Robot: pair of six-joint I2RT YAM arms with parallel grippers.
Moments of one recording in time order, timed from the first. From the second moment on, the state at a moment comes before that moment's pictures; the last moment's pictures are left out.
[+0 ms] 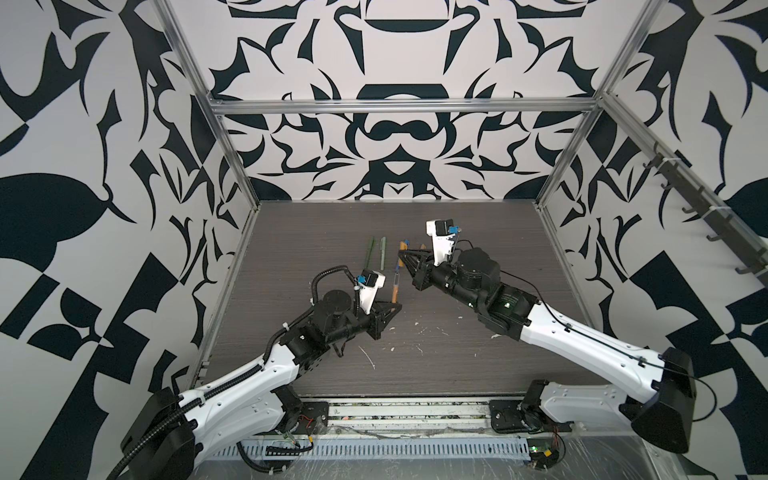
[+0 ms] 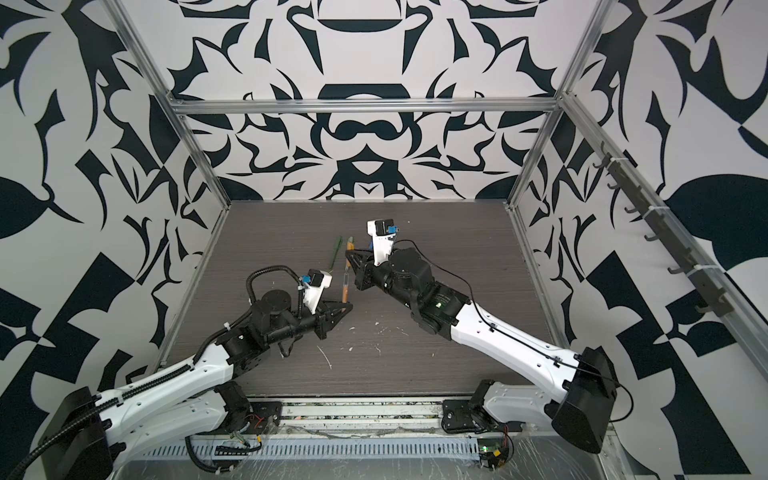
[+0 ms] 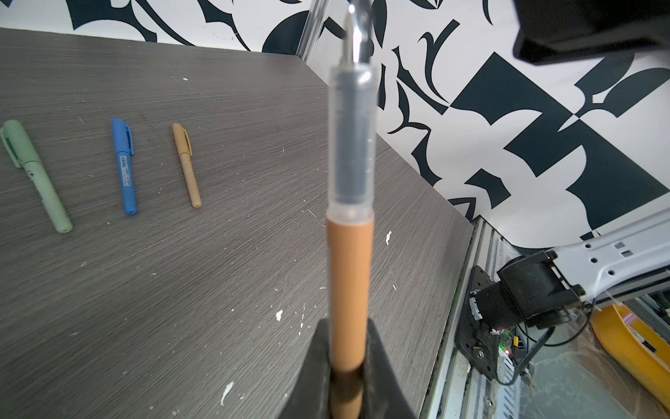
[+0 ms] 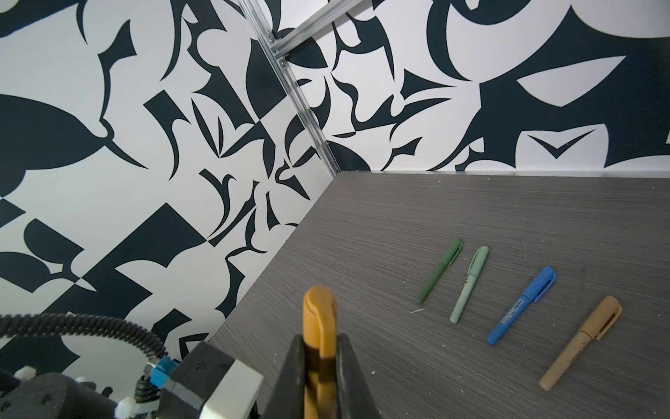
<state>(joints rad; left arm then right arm) -0.82 0.95 0.48 0.18 0.28 -0.41 0.87 1.21 1.01 0.06 0.04 0.52</state>
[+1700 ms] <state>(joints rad) -0.82 0.93 0.48 0.18 0.29 -0.45 0.90 1.20 0.89 0.11 -0.03 0.61</state>
